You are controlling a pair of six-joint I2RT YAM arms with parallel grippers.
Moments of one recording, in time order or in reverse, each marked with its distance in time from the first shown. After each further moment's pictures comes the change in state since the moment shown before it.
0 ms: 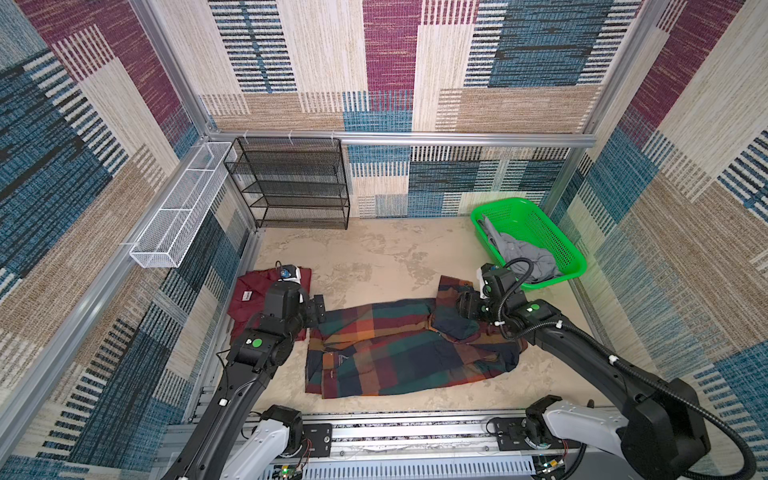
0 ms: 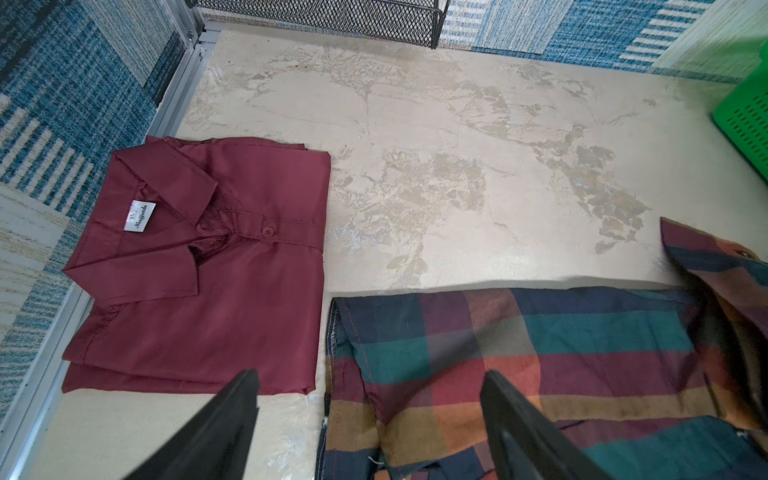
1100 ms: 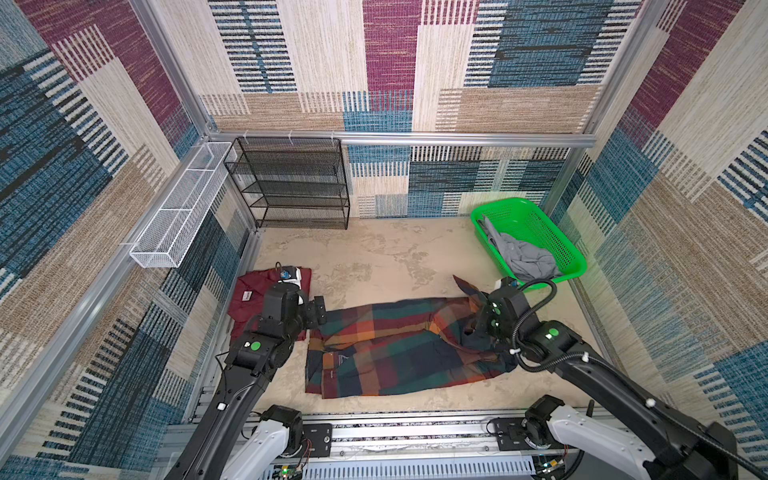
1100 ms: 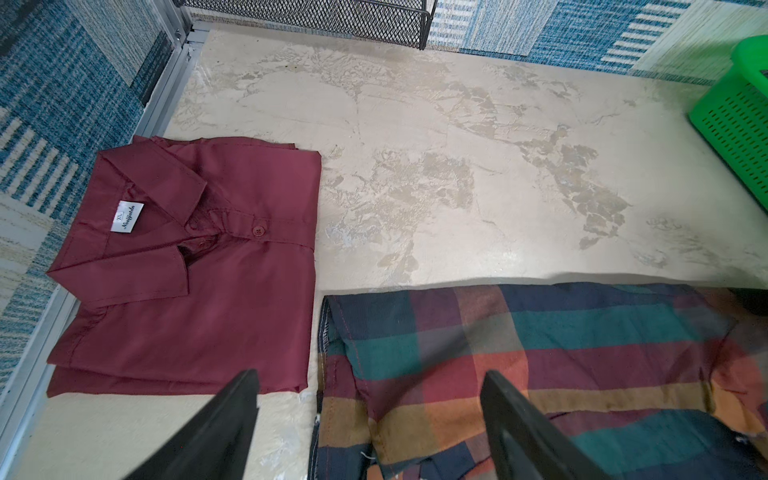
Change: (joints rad) left arm 0.000 -0.023 -0.006 -0.002 0.029 0.000; right arm 0.111 -0.359 -0.127 -0.162 0.216 0.328
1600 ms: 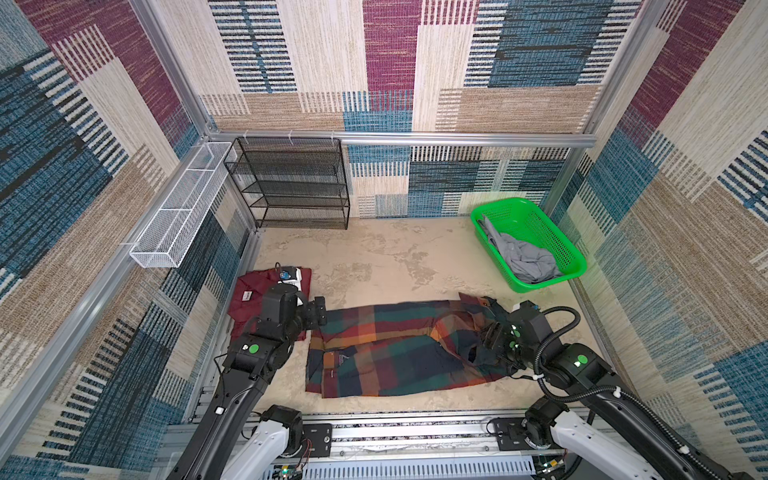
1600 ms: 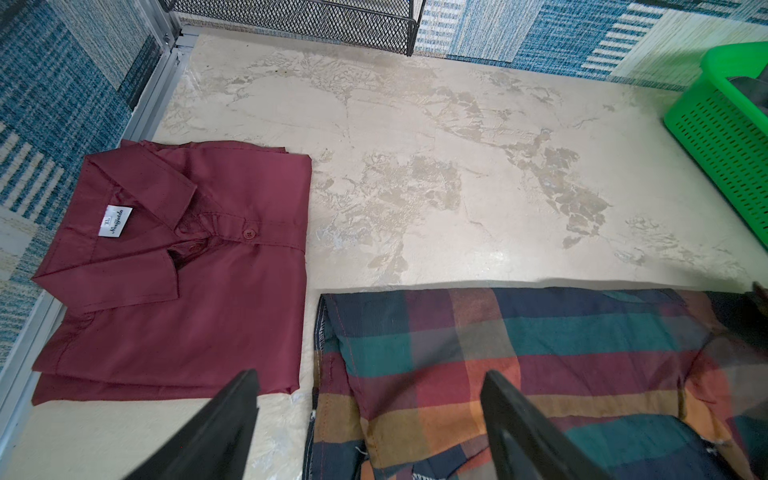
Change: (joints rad) left arm 0.000 -0.017 0.000 0.000 0.024 0.000; right arm 0.001 -0.183 -0.020 -0.232 -0.067 0.140
